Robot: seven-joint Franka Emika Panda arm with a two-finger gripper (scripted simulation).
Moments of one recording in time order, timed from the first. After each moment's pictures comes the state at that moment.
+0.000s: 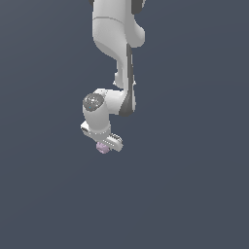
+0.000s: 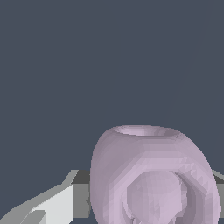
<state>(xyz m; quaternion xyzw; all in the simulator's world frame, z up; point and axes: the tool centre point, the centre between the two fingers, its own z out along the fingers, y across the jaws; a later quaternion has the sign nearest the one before) -0.013 -0.102 0.047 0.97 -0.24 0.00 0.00</state>
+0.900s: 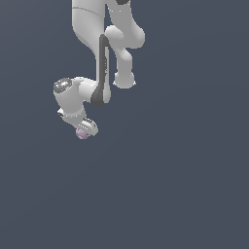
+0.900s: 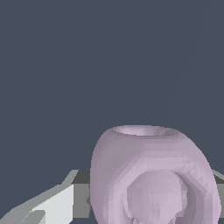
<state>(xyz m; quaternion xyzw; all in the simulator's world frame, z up) -0.092 -0.222 0.056 0.97 -0.25 0.00 0.00</state>
